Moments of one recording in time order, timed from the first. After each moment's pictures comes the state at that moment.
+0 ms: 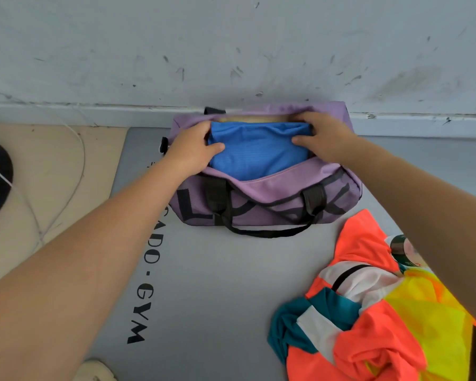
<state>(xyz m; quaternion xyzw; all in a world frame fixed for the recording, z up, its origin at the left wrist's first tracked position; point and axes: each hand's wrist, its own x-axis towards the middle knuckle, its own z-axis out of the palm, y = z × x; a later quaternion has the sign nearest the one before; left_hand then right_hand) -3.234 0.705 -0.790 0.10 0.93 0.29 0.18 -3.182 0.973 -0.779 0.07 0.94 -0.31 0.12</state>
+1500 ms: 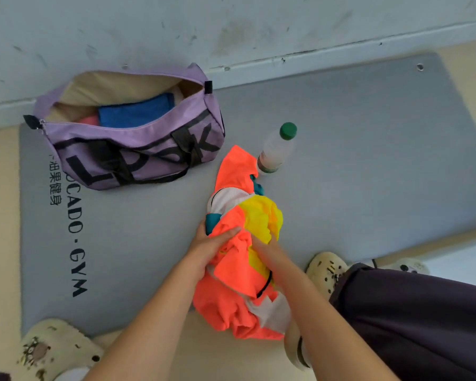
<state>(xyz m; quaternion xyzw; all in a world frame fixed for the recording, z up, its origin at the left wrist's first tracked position) -2.876 0.815 -0.815 -0.15 0.71 0.52 0.44 -2.780 0.948 -0.831 0.53 0.54 -0.61 0.23</state>
